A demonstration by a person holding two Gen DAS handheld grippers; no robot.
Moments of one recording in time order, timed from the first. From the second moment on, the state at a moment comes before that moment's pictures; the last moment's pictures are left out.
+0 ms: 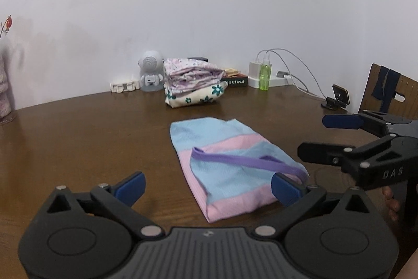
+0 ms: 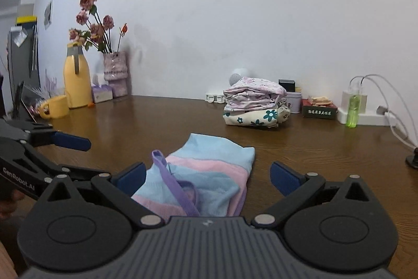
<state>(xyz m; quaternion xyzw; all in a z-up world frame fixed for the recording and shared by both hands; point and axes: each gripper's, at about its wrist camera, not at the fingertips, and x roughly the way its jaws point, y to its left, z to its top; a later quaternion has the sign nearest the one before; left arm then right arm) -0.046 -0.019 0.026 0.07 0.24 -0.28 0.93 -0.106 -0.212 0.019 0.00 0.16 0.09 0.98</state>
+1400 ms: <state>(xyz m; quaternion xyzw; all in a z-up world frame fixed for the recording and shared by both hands) -0.055 -0.022 0.017 0.08 0.26 -0.23 0.94 -0.073 -0.146 0.016 -0.43 0.25 0.33 0.80</state>
